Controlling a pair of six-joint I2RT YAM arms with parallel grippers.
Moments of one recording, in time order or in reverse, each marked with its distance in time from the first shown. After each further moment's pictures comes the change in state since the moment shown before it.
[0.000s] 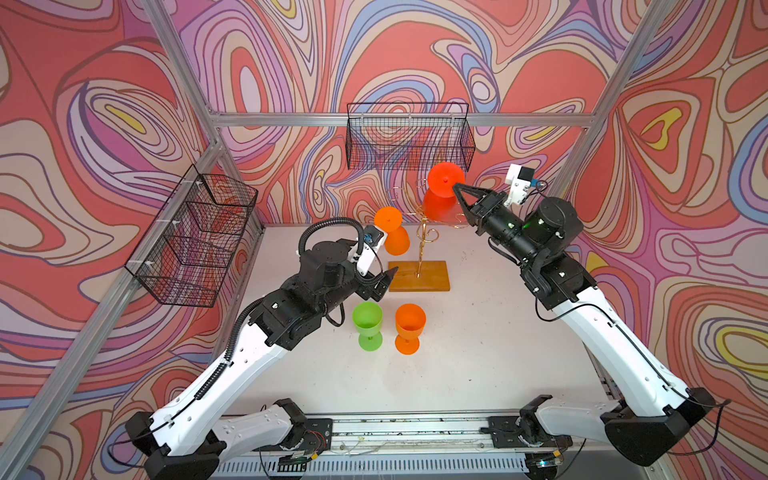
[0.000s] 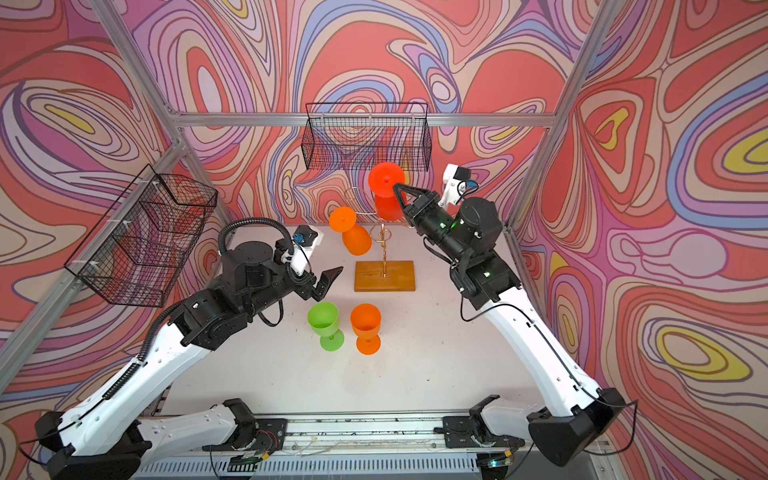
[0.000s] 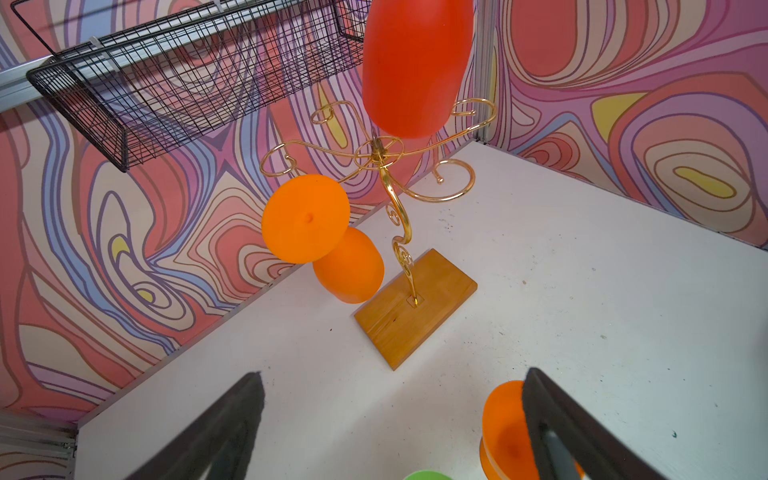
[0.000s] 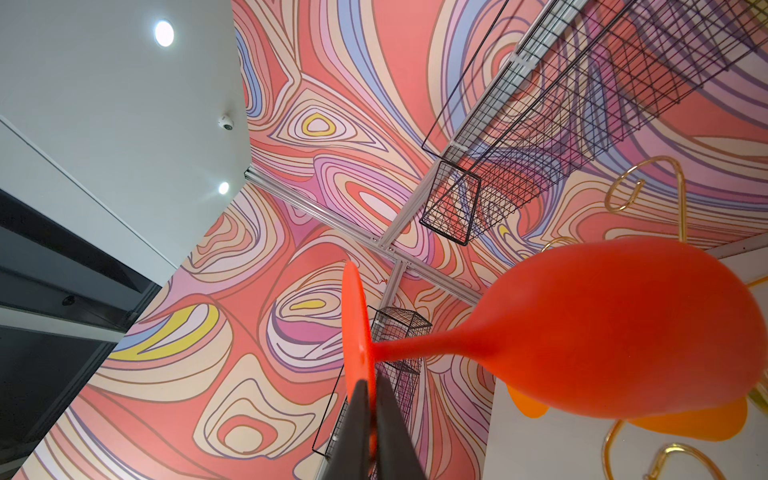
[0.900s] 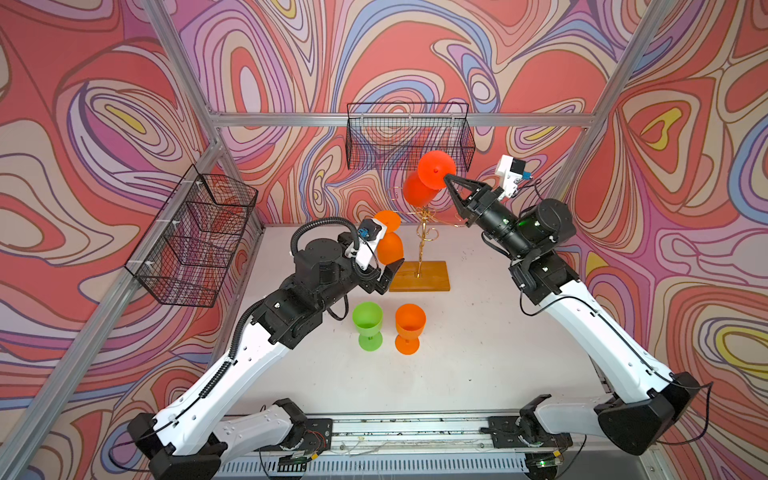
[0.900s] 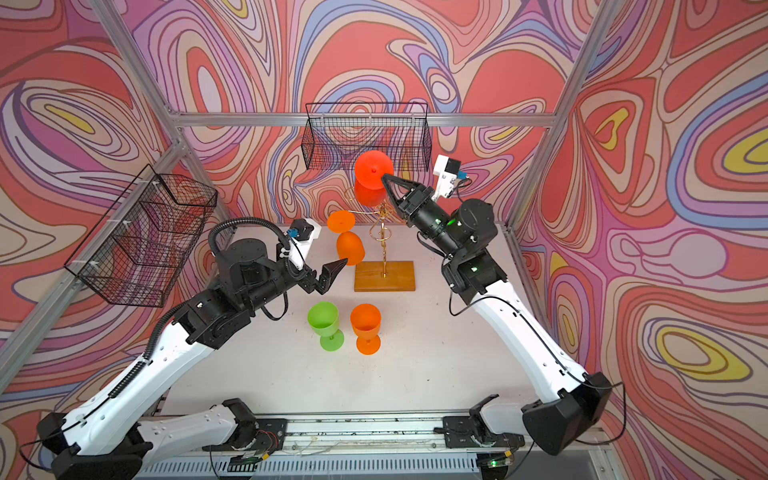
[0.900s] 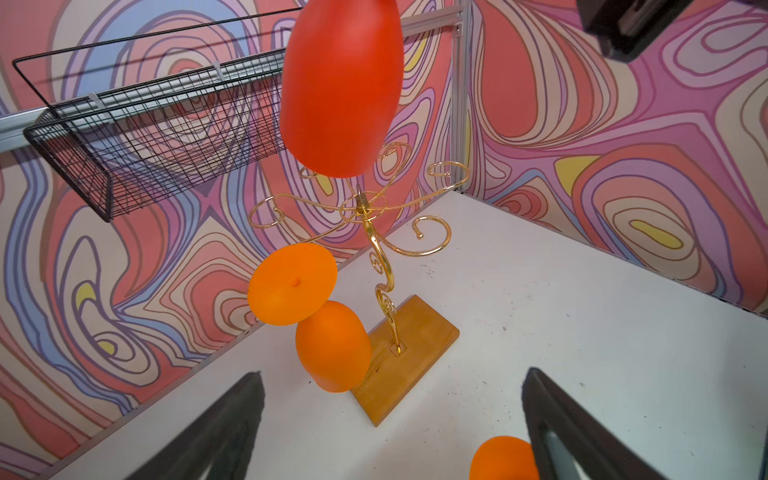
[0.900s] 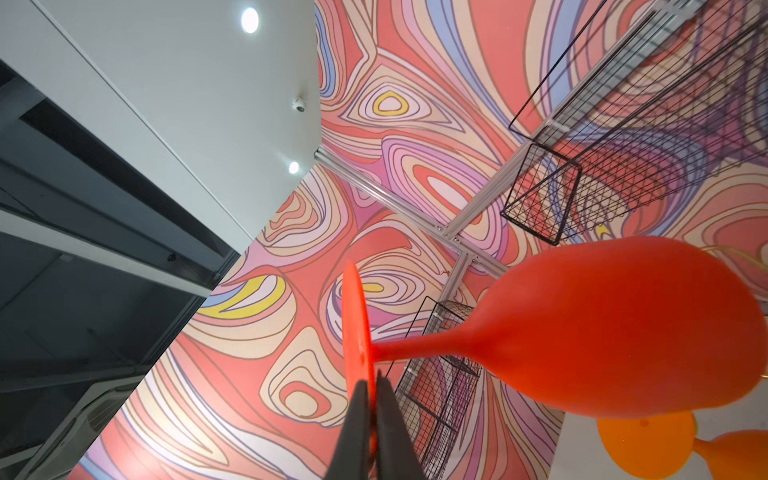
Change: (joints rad) left arm 0.062 -0.006 -0.062 0.206 0.161 -0.023; right arm 0.000 0.078 -0.029 0.318 -0.169 0.091
